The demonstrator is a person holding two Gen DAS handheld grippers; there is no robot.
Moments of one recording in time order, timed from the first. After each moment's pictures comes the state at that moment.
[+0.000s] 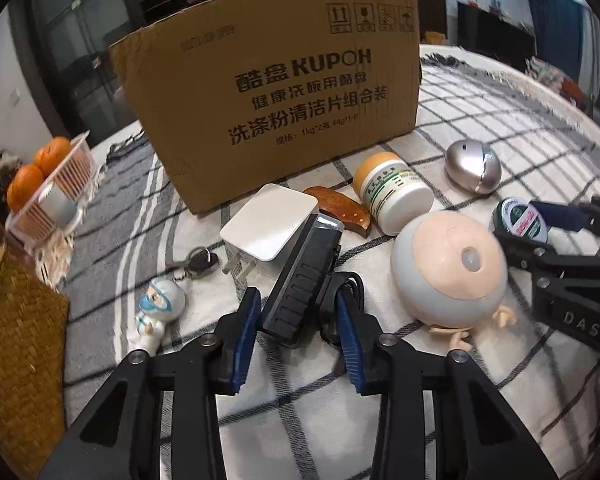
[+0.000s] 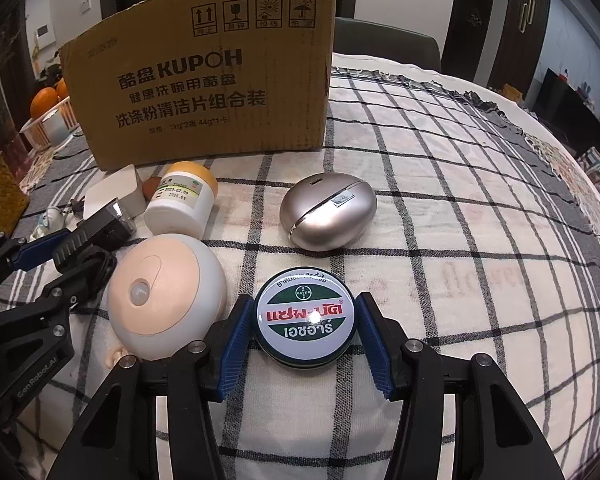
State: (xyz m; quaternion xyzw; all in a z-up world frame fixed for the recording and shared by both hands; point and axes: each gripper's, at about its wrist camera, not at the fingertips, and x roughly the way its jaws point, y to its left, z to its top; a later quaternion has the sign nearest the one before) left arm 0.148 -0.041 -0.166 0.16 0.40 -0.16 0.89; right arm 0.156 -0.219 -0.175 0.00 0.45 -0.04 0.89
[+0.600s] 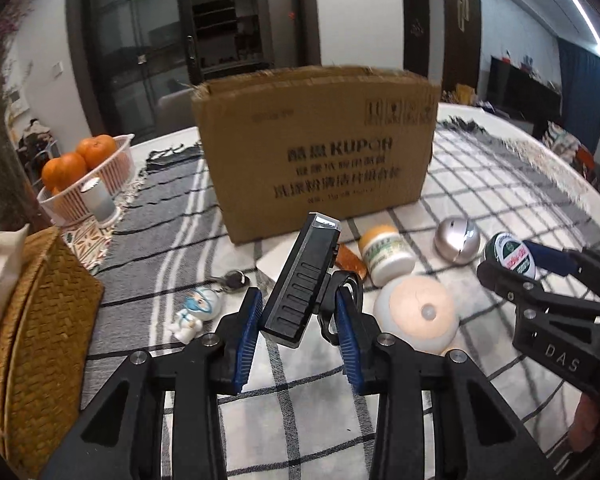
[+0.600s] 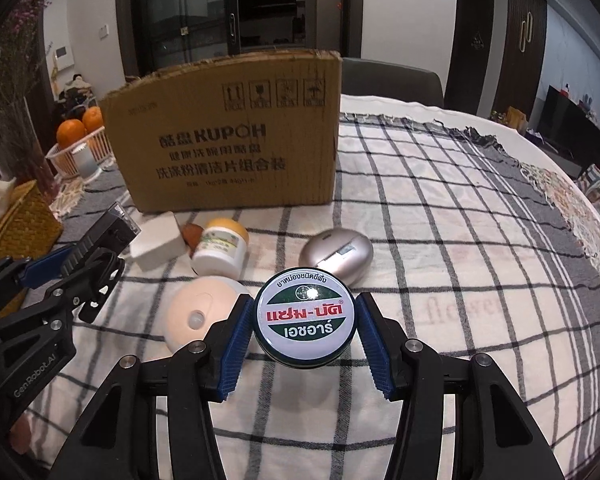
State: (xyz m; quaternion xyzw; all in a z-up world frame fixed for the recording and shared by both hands) left arm 0.121 -0.027 -0.108 0.08 0.36 -0.12 0.92; right arm 0.138 -0.215 -0.130 0.01 0.39 -0.02 0.92
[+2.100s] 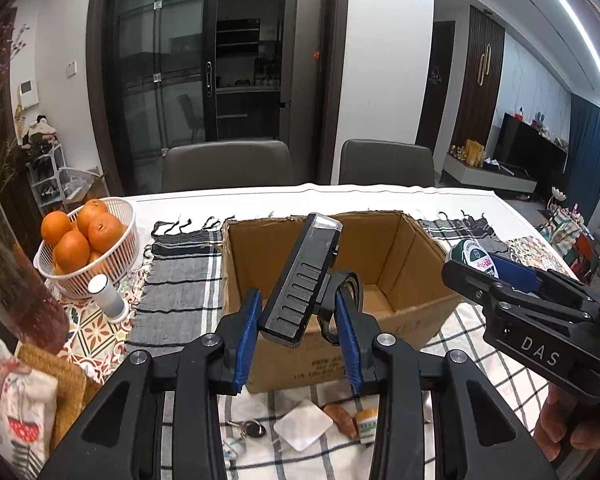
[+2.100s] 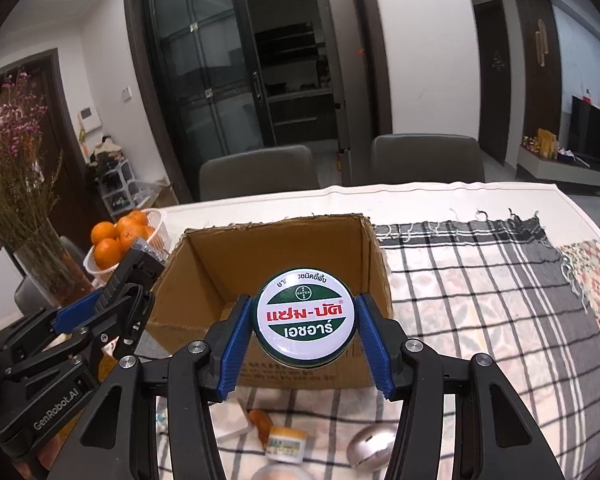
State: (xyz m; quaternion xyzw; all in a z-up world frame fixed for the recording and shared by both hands) left arm 0.235 -0.026 0.016 0.01 0.33 -0.11 0.94; right arm 0.258 -0.218 -0.002 0.06 0.33 0.05 0.94
